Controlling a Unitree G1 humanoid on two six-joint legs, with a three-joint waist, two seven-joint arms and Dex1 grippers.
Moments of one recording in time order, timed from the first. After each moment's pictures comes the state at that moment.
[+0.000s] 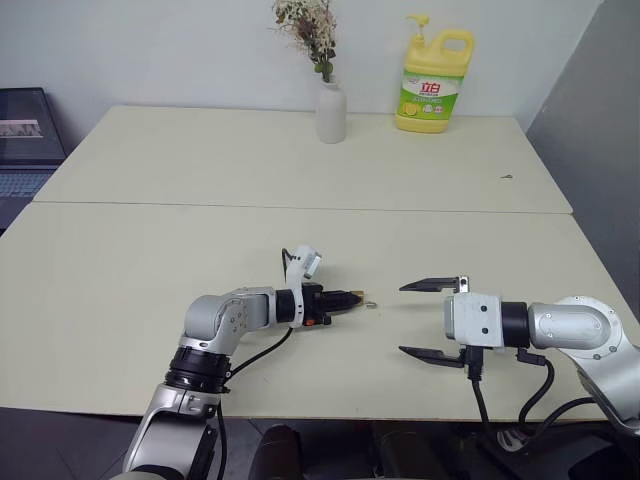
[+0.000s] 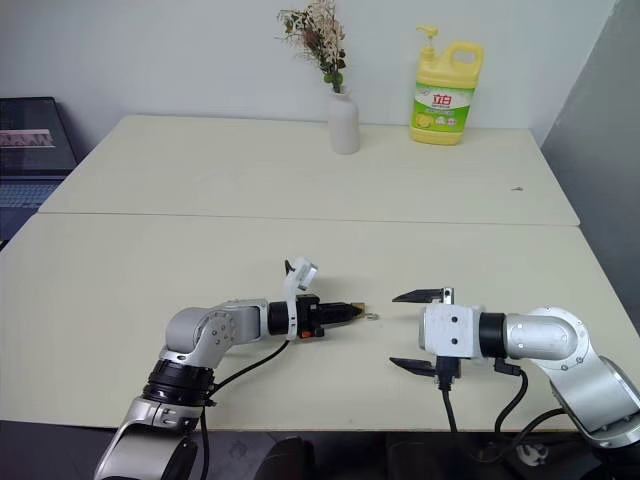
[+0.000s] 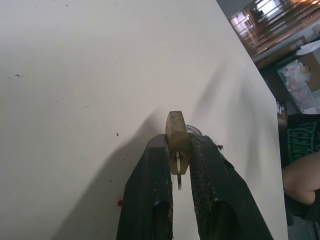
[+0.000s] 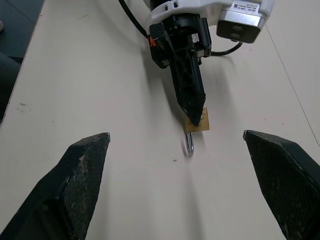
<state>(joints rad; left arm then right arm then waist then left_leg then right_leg) -0.49 0.32 -0.10 0.11 -0.62 1.04 -0.75 -0.14 -0.88 0.14 -0.60 0.19 0.25 0.99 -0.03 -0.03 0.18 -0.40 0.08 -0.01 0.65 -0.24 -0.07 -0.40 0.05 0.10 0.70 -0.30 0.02</state>
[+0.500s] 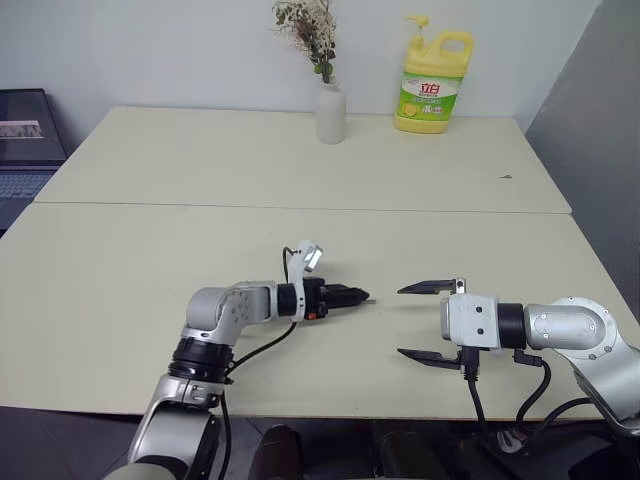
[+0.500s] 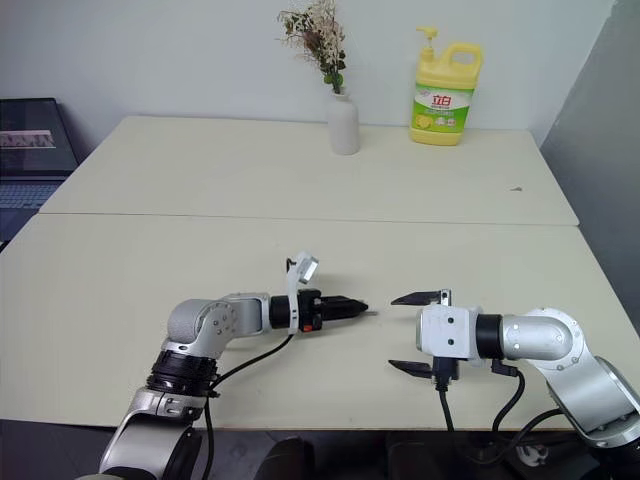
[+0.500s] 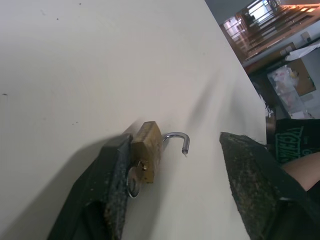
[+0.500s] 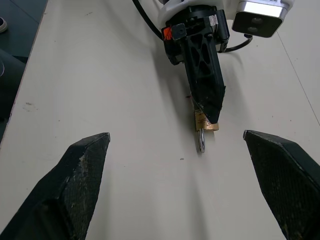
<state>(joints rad) -0.55 0.33 -0.07 0.16 -0.64 1.07 -0.76 -0.14 -0.88 0.14 -0.60 0.19 0.28 0.99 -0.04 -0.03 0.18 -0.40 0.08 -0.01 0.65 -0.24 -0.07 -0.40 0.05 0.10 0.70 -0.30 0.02</state>
